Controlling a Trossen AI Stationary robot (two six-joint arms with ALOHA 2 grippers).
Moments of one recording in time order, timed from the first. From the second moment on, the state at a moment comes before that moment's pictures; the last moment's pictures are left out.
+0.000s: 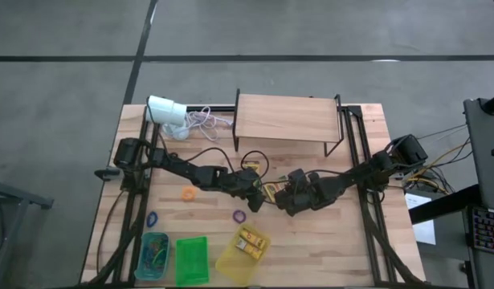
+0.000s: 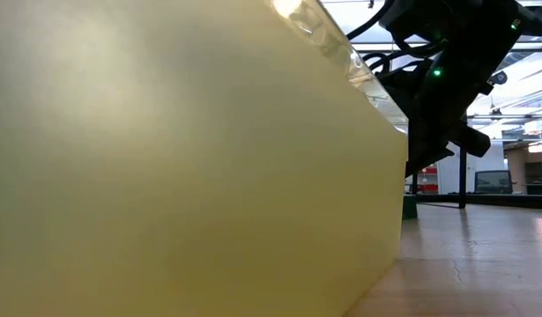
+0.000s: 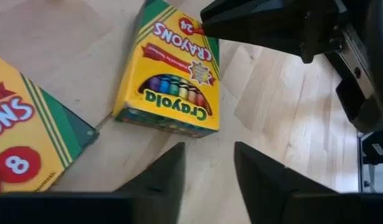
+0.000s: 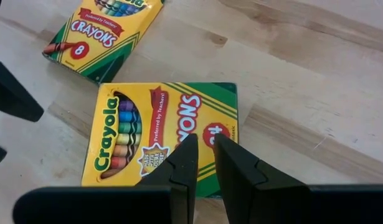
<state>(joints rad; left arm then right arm) -0.10 1.92 1.02 0.21 -0.01 -0.84 0.33 1.64 0.85 -0.48 0.60 1.38</state>
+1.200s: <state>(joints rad) -0.10 1.92 1.02 0.20 -0.01 -0.86 0.33 1.64 0.85 -0.48 0.60 1.38</state>
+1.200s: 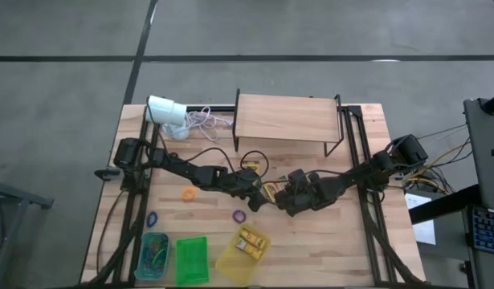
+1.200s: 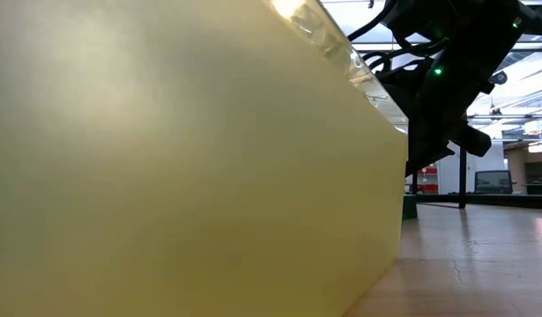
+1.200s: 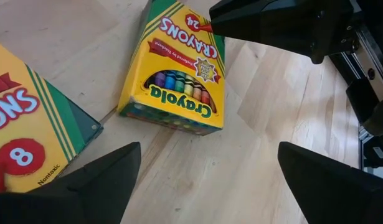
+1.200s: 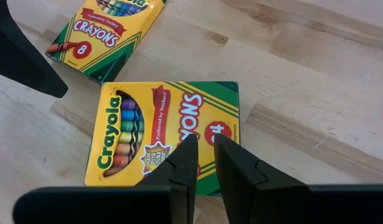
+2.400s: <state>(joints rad) -0.10 1.92 1.02 0.18 -0.01 -1.06 0.33 1.64 0.85 -0.48 0.60 1.38</state>
